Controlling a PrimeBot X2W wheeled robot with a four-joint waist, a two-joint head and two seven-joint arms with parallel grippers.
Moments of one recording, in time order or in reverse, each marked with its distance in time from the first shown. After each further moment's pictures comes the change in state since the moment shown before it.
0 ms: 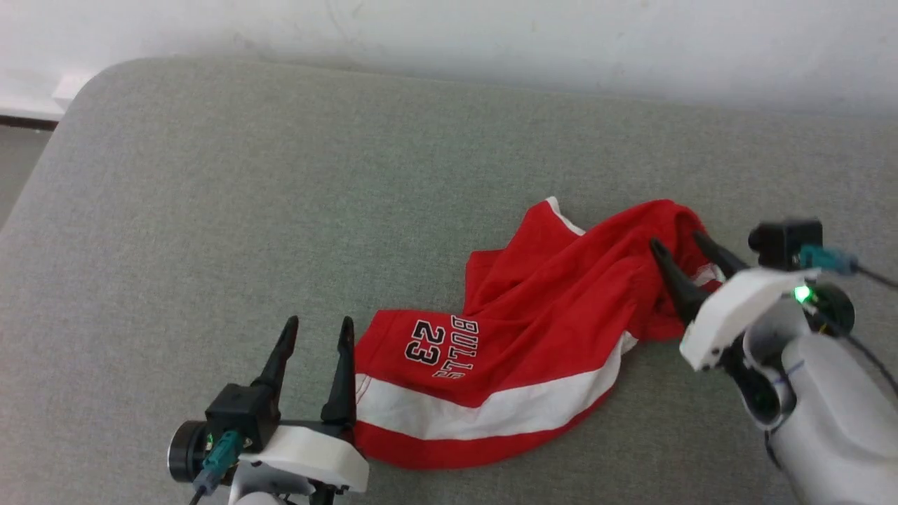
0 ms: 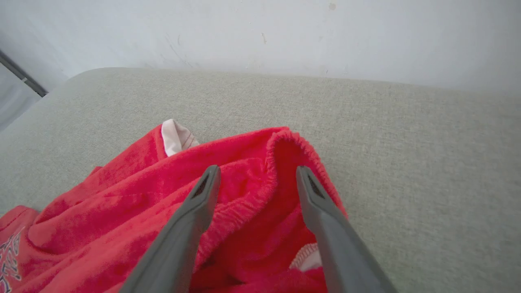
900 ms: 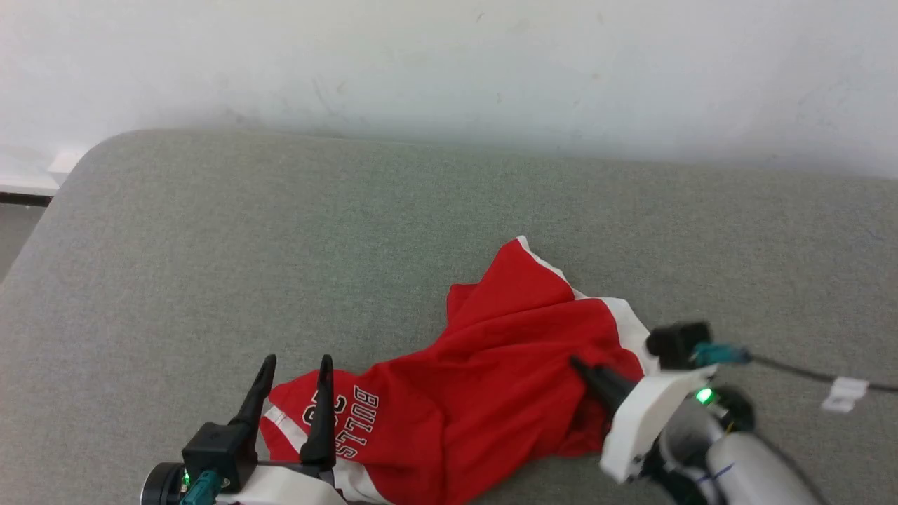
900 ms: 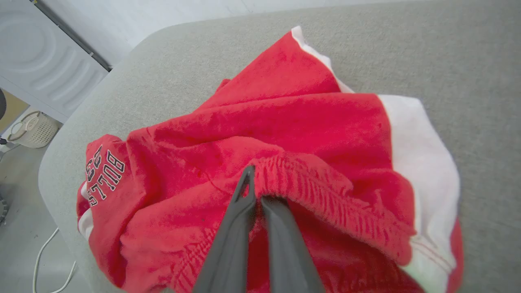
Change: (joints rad) left arm 0.133 0.065 0.017 -0.124 0.000 0.035 0.054; right arm 0.321 0.156 0.040 -0.249 -0.013 0.000 0.189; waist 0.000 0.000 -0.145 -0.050
